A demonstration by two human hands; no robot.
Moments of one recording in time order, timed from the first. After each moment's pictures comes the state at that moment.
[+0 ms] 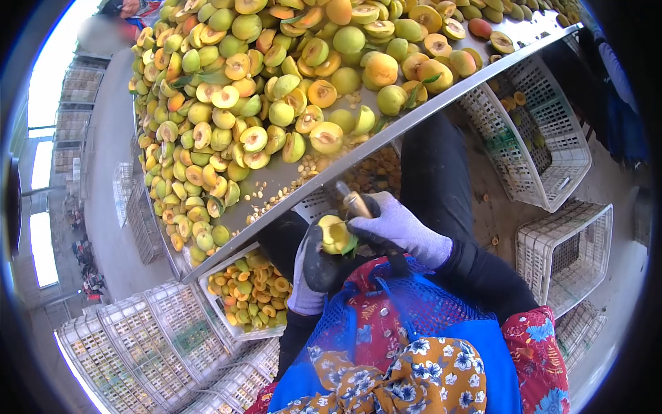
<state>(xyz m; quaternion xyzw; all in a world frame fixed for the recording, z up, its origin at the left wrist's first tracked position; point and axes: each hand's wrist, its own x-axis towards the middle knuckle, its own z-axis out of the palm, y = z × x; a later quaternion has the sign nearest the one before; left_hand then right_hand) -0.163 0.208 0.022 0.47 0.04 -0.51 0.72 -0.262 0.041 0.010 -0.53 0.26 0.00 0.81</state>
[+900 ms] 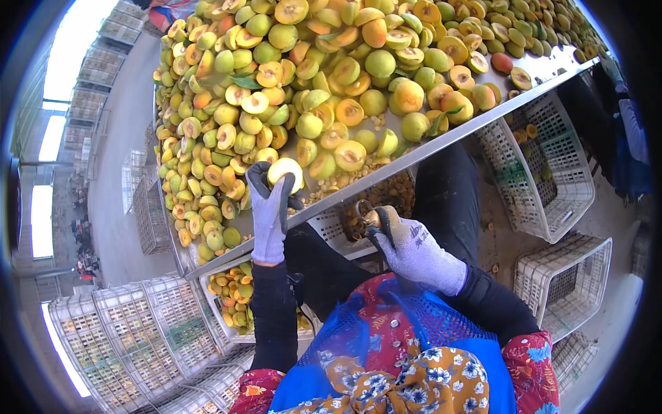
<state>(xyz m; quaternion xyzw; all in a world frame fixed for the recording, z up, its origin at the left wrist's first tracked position) -0.027 0.154 0.046 0.74 -0.19 -0.20 0.62 -0.267 0.037 0.051 -0.82 0.19 -0.11 0.53</state>
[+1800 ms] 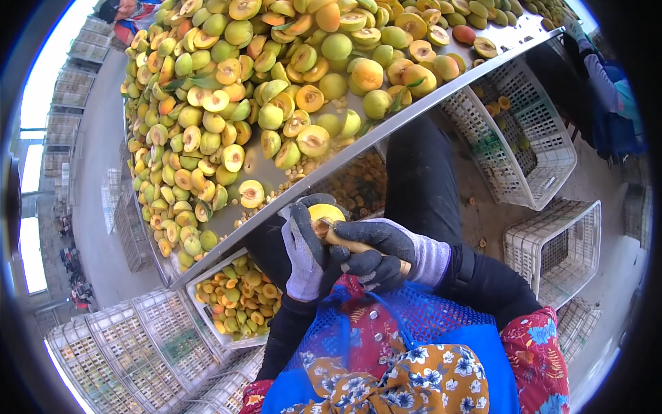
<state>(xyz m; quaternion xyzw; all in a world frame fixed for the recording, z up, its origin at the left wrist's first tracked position) -0.161 0.163 0.050 0.65 -0.23 -0.34 0.65 -0.281 0.041 0.049 0.27 0.07 0.30 0.91</state>
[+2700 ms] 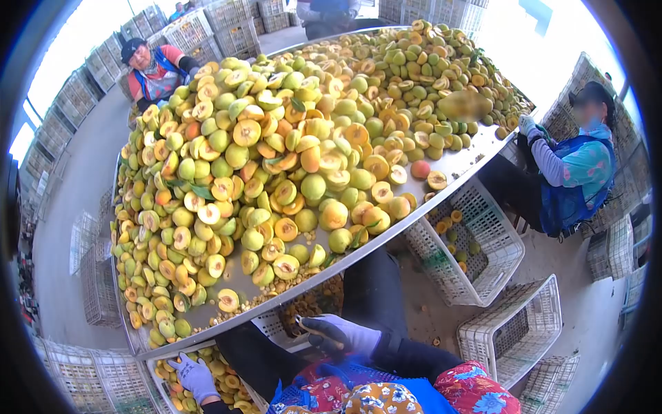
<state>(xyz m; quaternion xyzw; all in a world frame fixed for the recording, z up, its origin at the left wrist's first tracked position) -0.065 0.321 0.062 1.00 0.00 -0.03 -0.07 -0.262 0.027 0.005 -0.35 0.21 0.11 0.91</state>
